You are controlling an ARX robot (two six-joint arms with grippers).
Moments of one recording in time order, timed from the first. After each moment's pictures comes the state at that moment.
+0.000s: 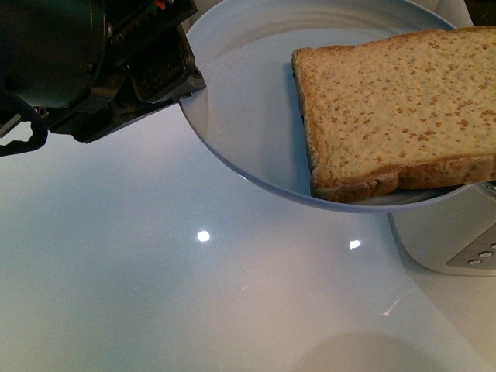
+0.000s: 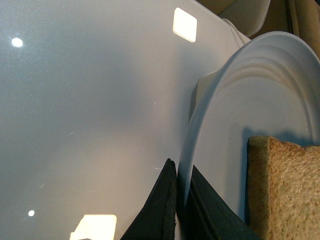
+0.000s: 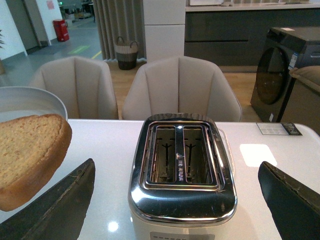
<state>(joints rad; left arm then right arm) -0.55 1.43 0.75 0.04 0.04 -0.77 0.00 0.01 0.02 0.00 0.00 0.01</state>
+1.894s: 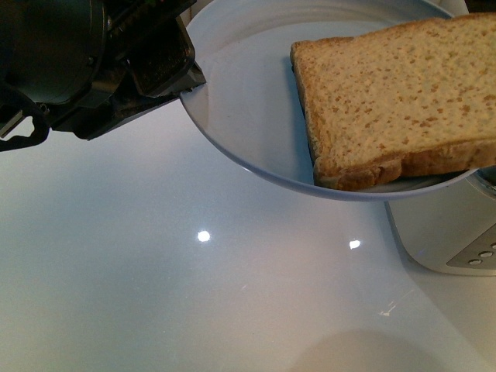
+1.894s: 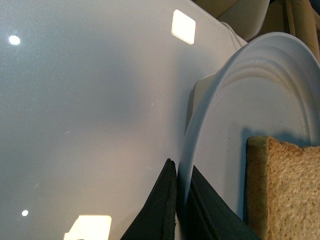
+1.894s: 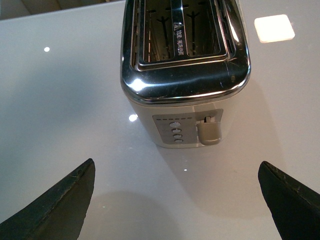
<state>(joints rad) -0.55 1.43 0.75 0.05 0.04 -0.79 -0.08 0.29 0.20 -0.42 -0.07 0.10</state>
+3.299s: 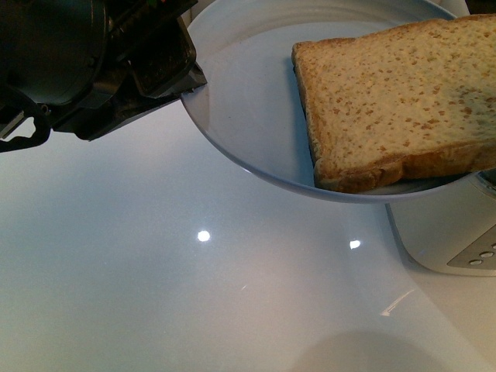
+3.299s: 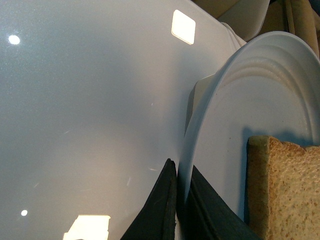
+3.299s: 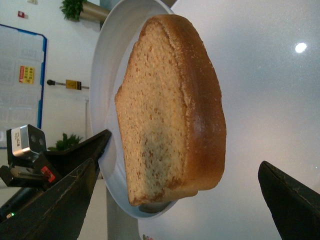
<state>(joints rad) -0.55 1.43 0.75 0.05 0.04 -0.80 0.24 0.80 0.32 0.08 -0.33 1.00</state>
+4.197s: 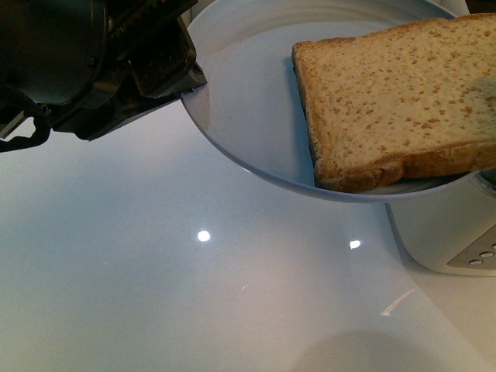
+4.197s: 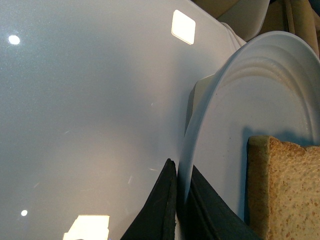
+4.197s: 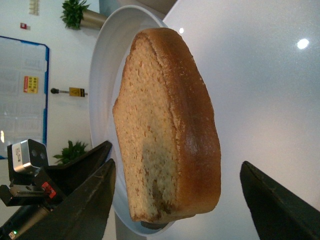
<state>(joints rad) -0.55 1.43 0.75 0.05 0.04 -0.80 0.23 0.86 0.32 0.15 -0.32 1.05</state>
